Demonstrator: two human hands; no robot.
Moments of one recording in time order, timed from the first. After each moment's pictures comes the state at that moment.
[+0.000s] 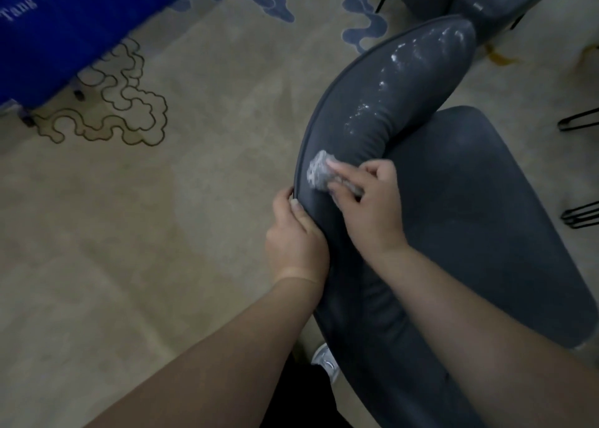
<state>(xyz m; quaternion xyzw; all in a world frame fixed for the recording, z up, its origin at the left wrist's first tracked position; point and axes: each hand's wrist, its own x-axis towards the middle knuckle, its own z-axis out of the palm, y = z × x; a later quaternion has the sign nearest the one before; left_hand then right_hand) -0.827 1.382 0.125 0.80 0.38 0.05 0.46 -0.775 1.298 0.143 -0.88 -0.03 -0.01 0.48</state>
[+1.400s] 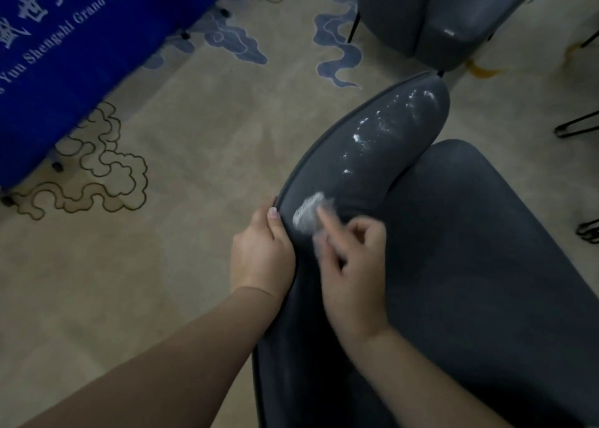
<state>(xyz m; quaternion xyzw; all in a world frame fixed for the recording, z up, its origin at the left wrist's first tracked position) -0.669 1.407 0.124 0.88 0.25 -0.03 0.40 -0.693 1.295 0.115 -0.86 0.00 -0.13 0.50</state>
